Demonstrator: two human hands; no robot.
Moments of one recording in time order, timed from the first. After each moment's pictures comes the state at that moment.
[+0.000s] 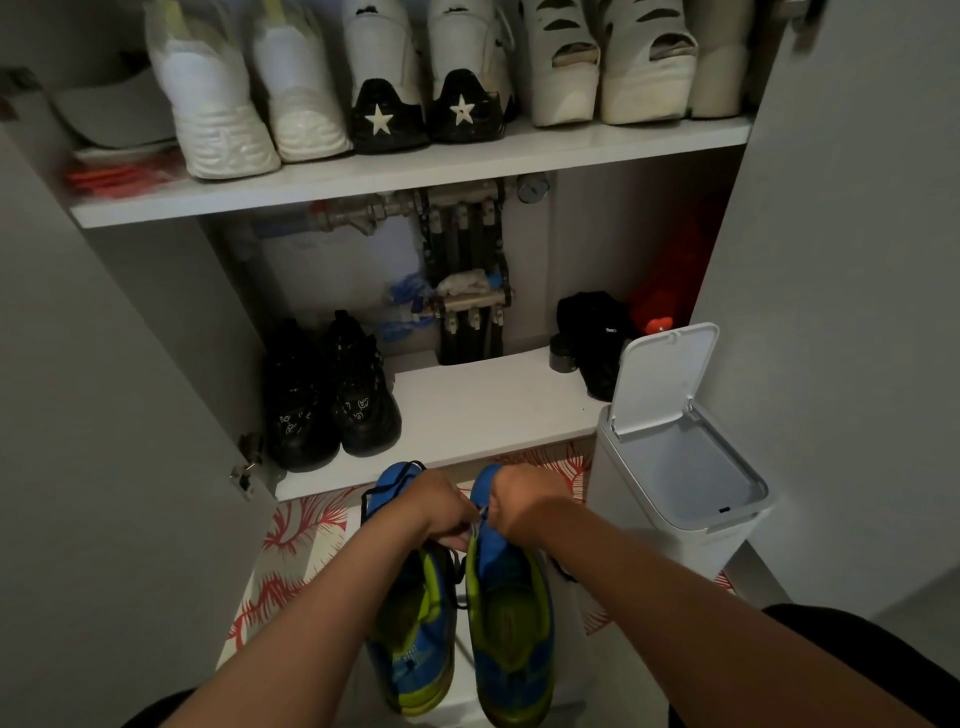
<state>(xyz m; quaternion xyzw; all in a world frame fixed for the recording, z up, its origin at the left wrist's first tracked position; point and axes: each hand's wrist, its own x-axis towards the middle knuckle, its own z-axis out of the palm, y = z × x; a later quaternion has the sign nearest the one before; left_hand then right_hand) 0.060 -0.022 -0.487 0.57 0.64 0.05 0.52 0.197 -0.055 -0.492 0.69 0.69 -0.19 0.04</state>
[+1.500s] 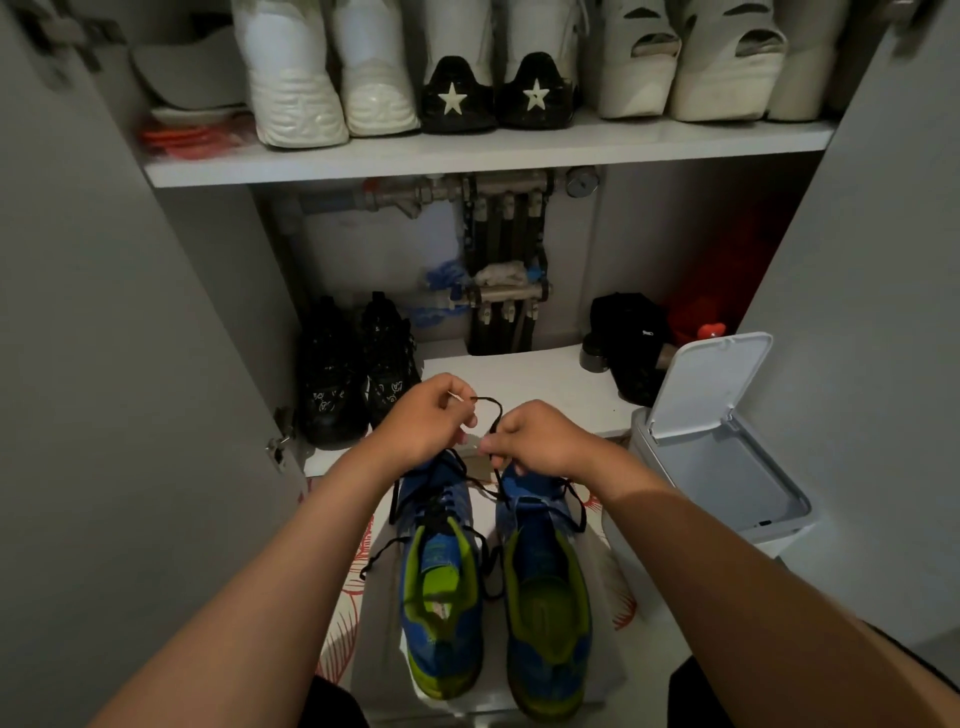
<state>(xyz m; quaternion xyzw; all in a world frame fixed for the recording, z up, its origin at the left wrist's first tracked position) 0.013 0.003 -0.425 0.66 0.51 0.30 0.47 0.185 -0.020 -0.449 0.59 0.65 -0.42 -0.24</state>
